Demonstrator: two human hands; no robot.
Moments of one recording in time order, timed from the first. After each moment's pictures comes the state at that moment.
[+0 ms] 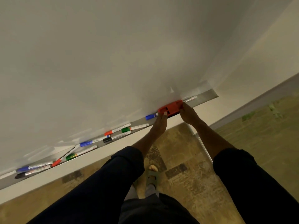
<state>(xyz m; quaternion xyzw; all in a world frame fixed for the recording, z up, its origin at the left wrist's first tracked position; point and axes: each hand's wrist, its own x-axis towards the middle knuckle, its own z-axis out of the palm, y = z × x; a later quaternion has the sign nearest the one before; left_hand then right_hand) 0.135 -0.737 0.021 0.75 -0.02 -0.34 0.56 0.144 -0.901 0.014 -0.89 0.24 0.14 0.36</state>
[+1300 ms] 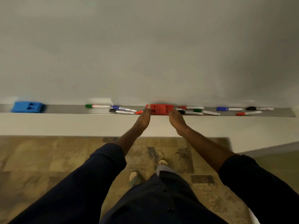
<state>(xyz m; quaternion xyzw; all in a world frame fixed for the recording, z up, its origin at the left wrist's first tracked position) 0.027 -0.326 0.021 0.75 0.12 -0.15 0.64 0.056 -0.484 0.029 -0.85 0.15 0.19 0.47</state>
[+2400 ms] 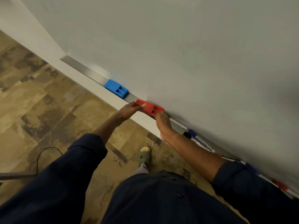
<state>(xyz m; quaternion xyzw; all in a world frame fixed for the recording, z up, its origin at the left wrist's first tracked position) -0.008 0.082 0.020 0.75 0.35 -0.09 0.55 0.070 -0.078 0.017 -0.74 0.04 0.41 0.53</state>
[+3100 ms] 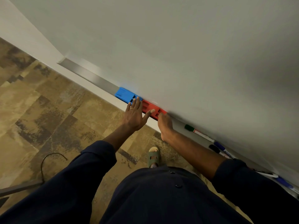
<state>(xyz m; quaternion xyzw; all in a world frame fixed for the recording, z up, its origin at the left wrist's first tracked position) -0.004 0.186 -0.016 0.94 0.25 -0.14 0.19 0.064 0.061 -0.001 -0.75 0.12 0.37 0.53</state>
